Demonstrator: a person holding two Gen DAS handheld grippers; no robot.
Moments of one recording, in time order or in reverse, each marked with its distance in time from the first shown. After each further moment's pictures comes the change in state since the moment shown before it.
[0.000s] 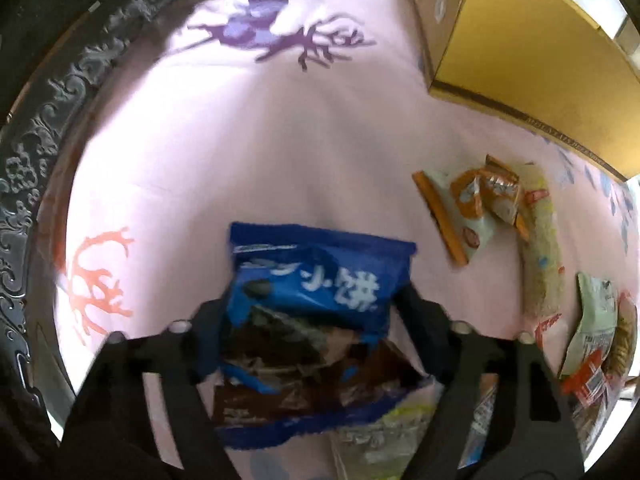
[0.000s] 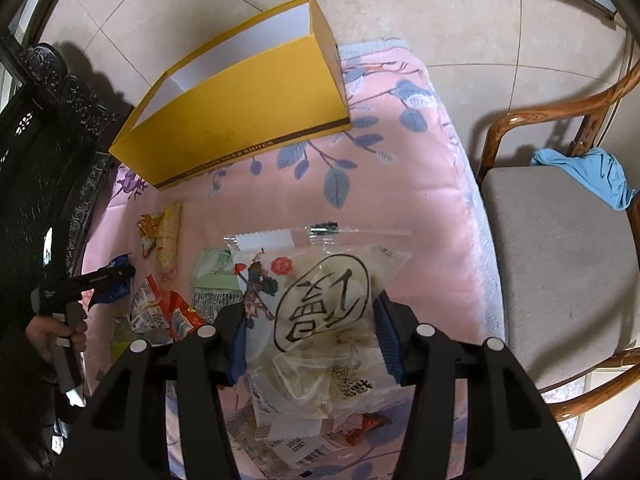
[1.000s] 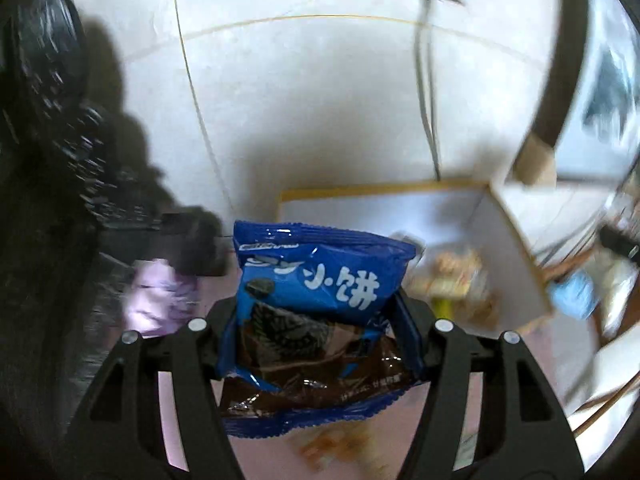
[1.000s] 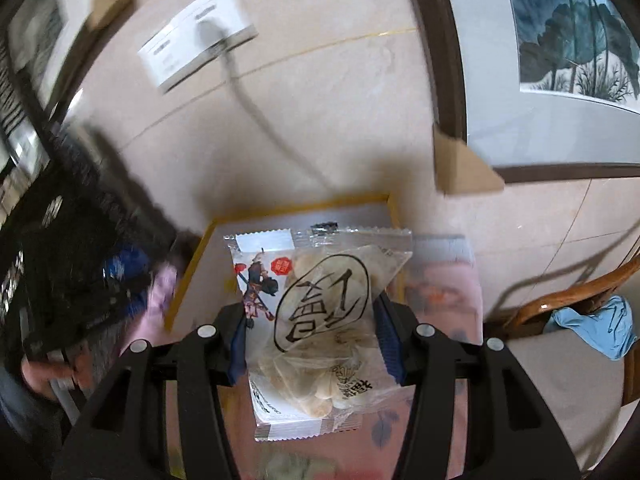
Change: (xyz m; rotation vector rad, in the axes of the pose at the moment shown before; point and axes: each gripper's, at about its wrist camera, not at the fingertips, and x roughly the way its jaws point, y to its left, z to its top) left arm -0.161 -0.103 0.182 0.159 -0.437 -0.200; right arm -0.042 0.071 0.228 -0.130 -0.251 0.072
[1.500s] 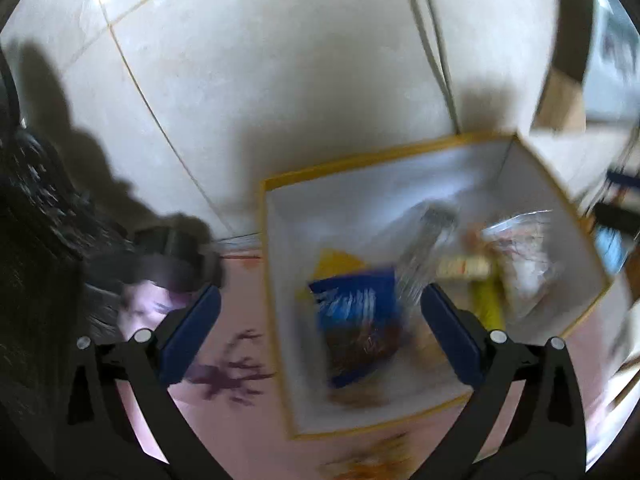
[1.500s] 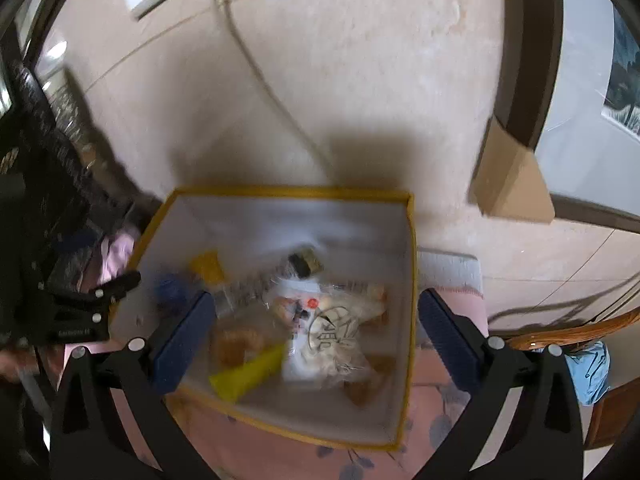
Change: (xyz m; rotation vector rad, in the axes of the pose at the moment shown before) left arm 0.063 -0.020 -0.020 0.251 0.091 0.124; right arm 0.086 0.011 0.002 -0.174 0.113 -0.080
